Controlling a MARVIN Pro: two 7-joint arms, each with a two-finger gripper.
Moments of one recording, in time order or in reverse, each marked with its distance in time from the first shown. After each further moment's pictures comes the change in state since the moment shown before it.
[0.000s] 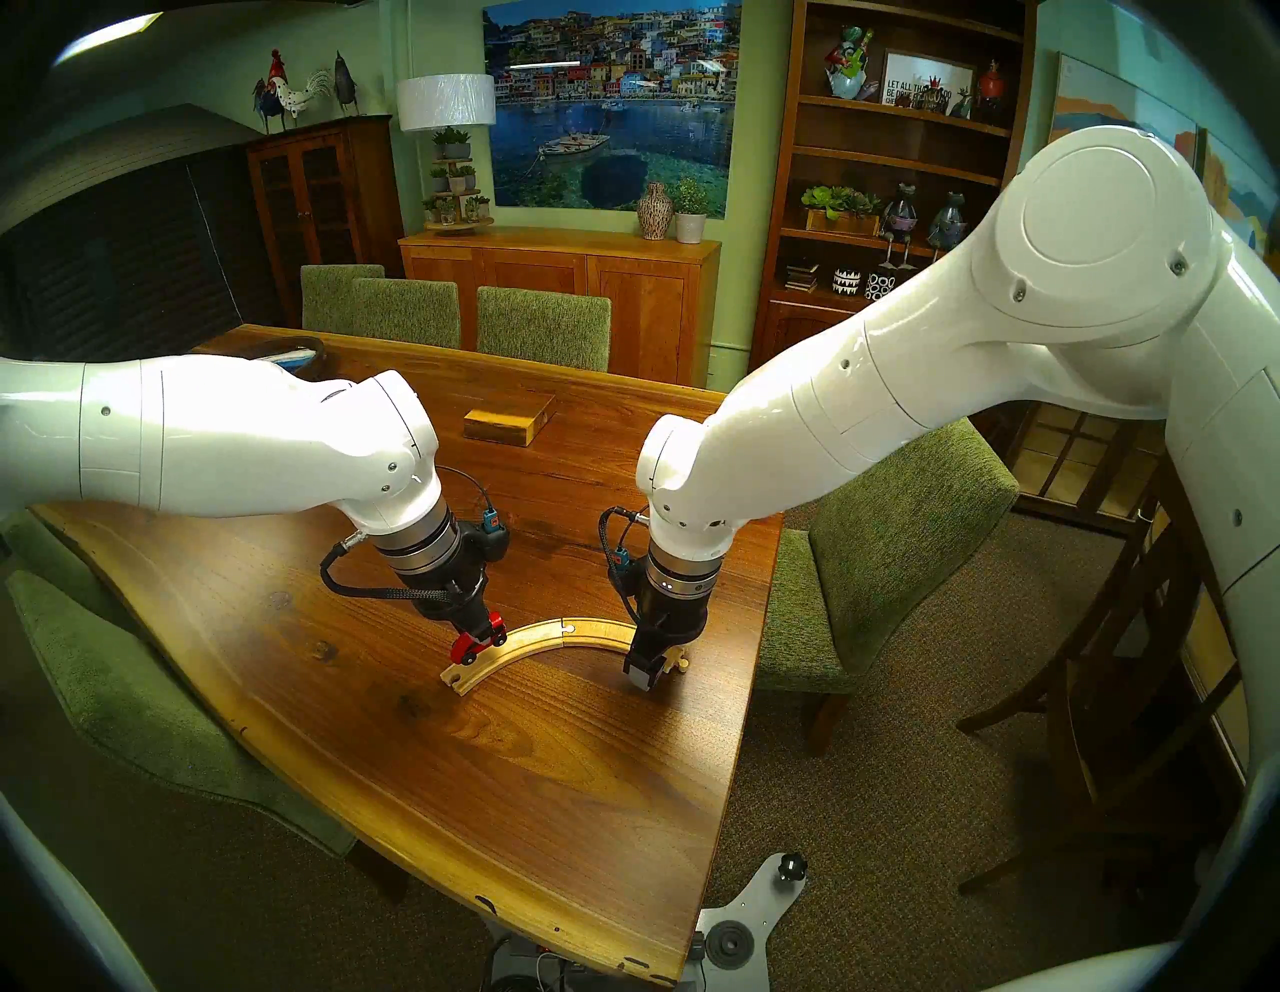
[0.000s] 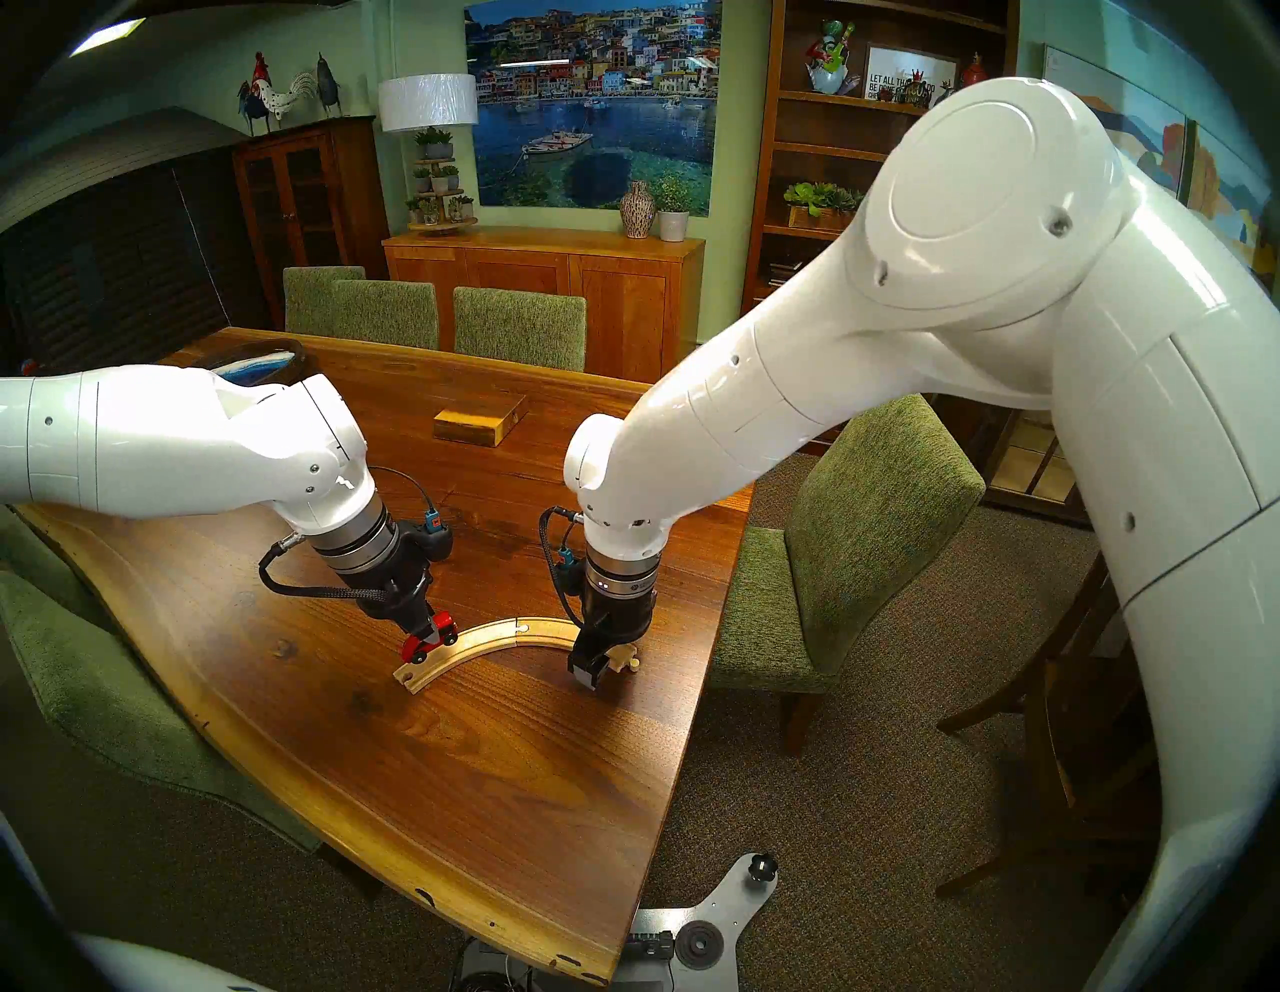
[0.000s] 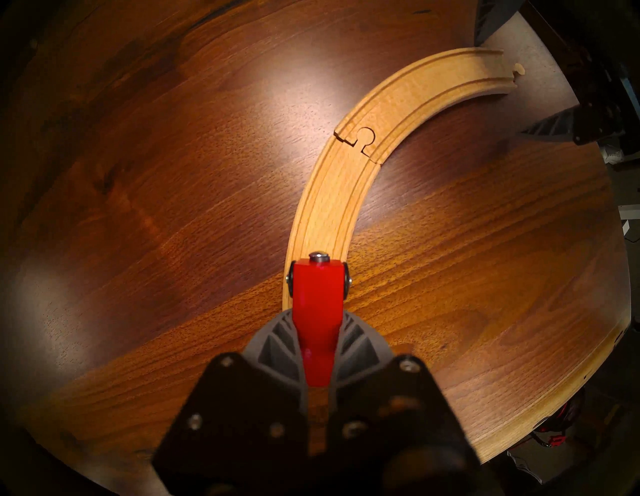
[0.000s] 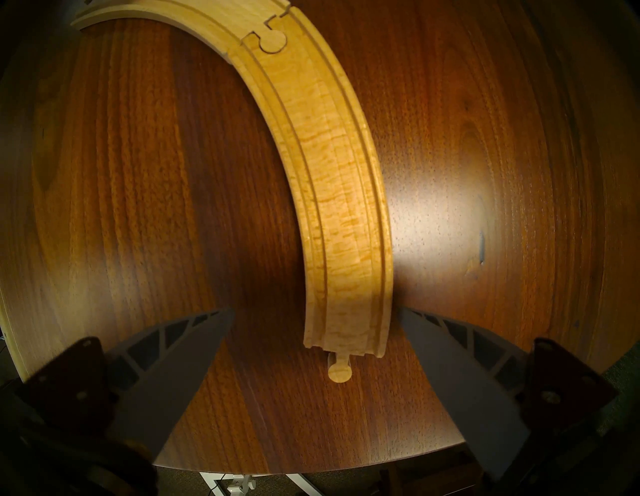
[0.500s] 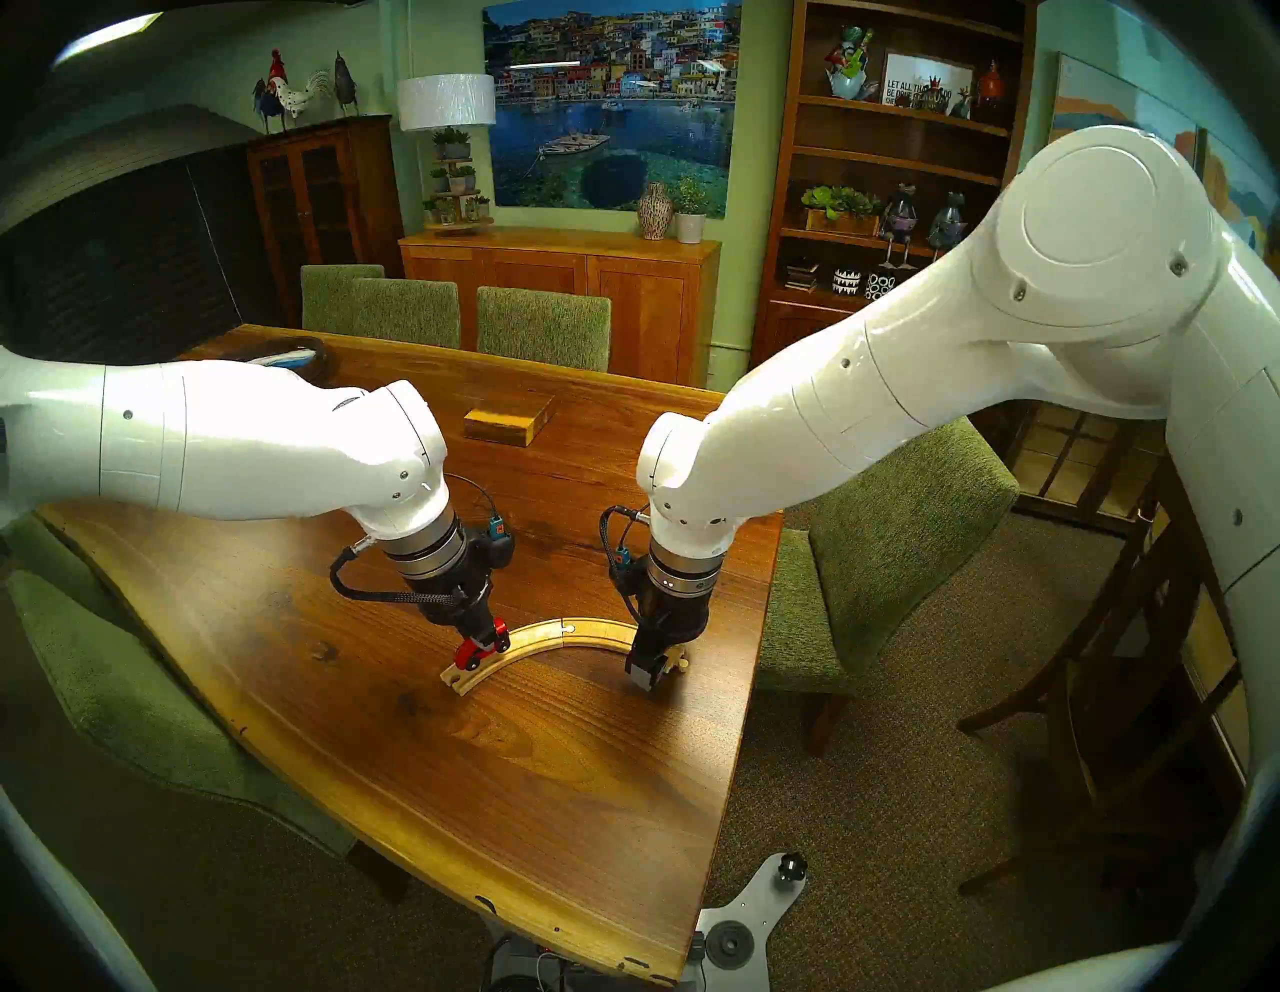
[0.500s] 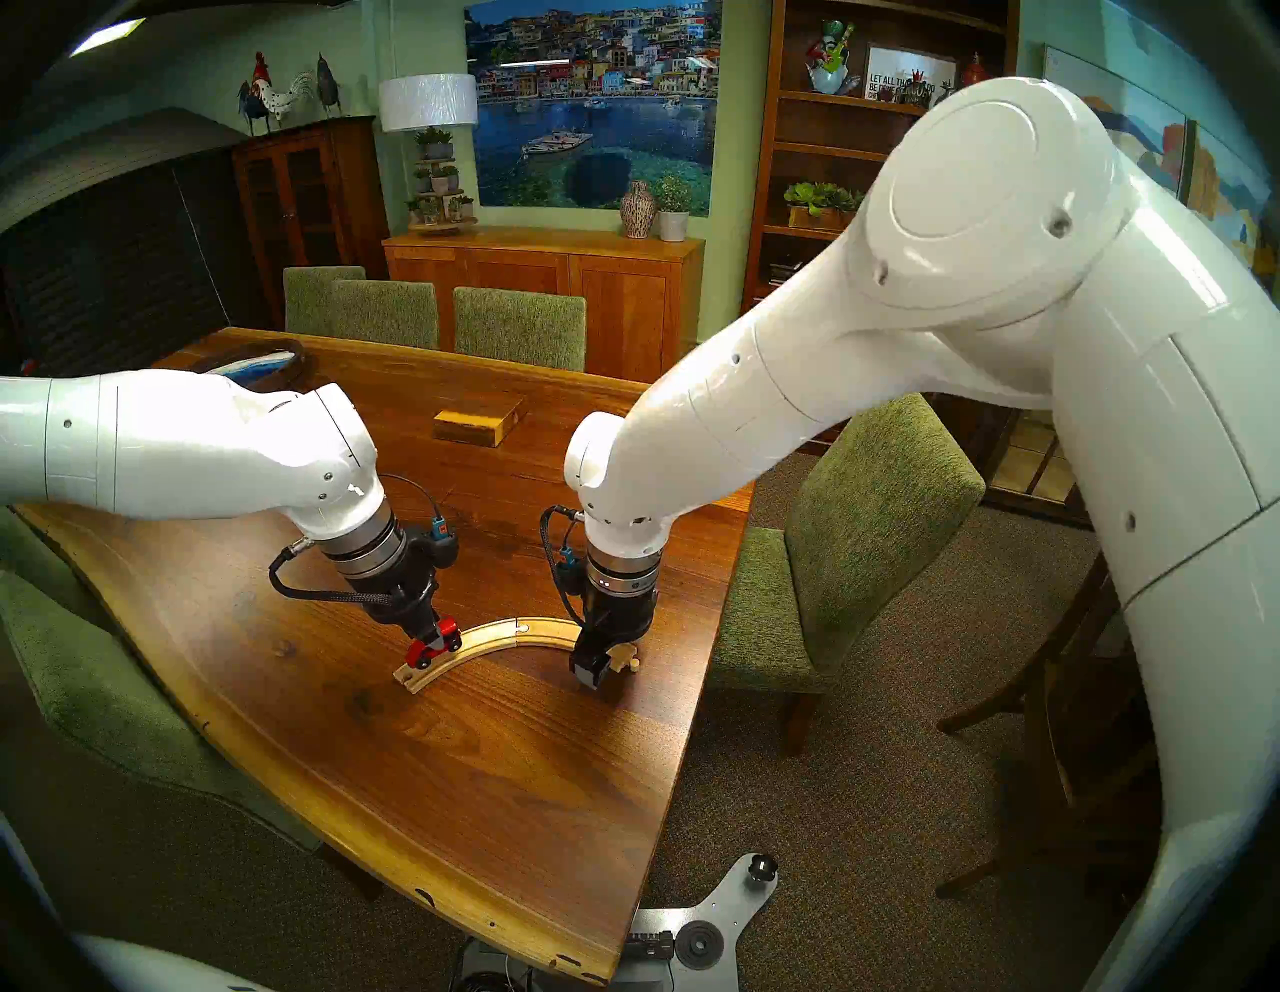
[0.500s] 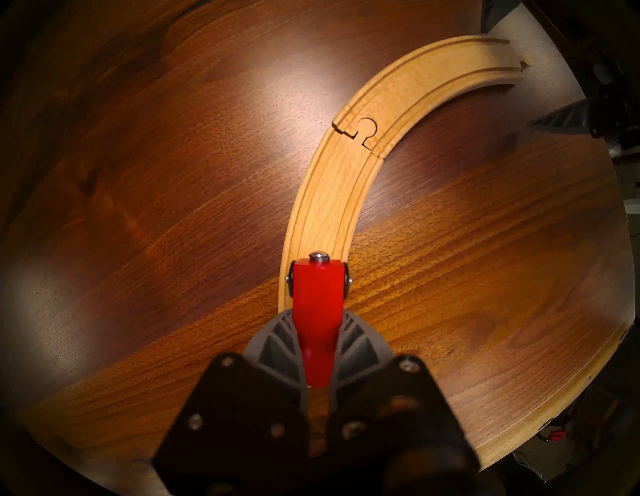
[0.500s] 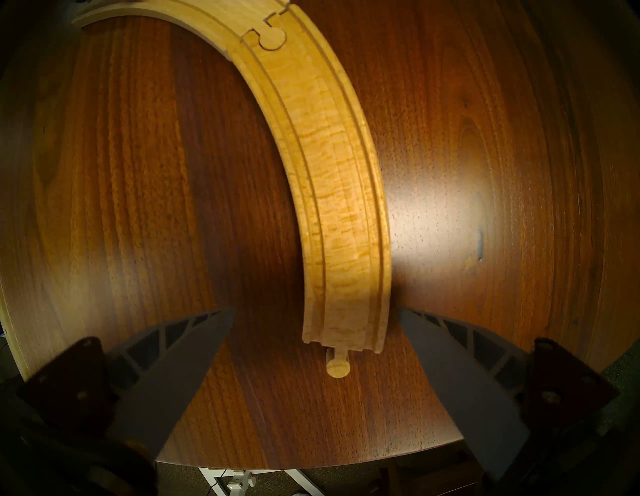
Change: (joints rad) left arm 0.033 -0.039 0.008 0.046 0.022 -0.016 -0.028; right arm 0.000 0.001 0.000 0.010 -0.010 0.011 0.021
